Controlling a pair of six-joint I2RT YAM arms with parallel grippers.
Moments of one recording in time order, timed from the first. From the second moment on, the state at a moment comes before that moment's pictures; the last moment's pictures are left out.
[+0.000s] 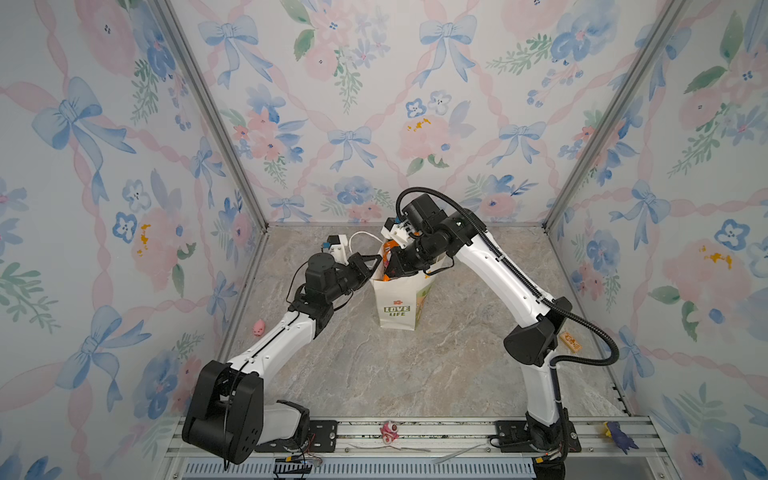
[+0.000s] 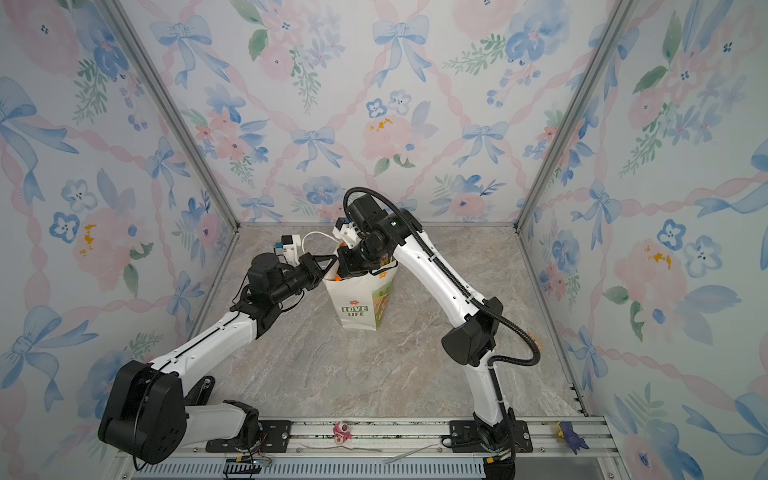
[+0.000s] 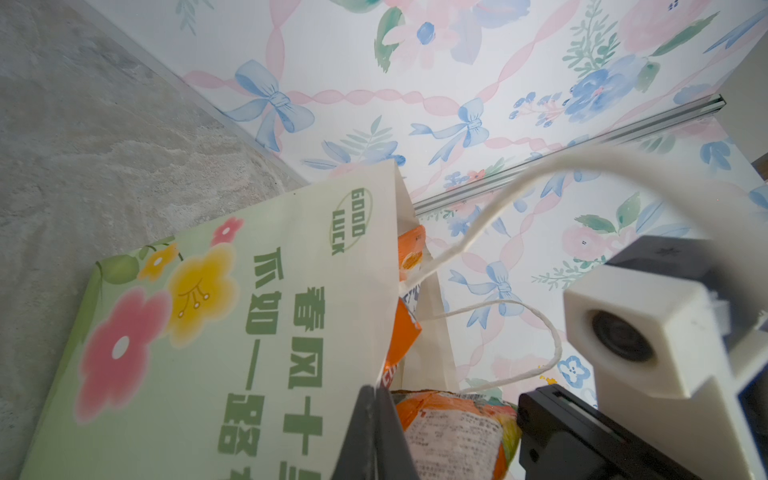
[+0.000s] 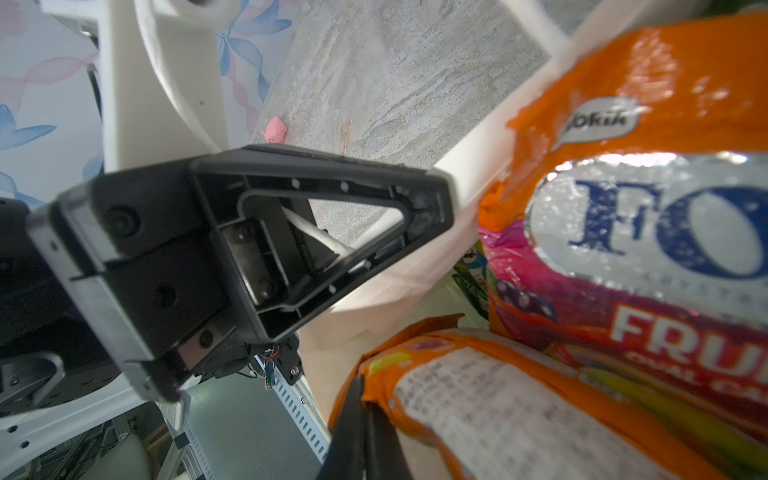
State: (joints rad) left arm -0.33 1.31 0.79 0.38 0.44 -1.10; right arm 0.74 2.10 2.43 -1.35 -0.44 0.32
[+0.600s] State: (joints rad) left arm -0.33 1.31 0.79 0.38 0.44 -1.10; right arm 0.74 2.04 2.51 -1.42 -0.38 0.27
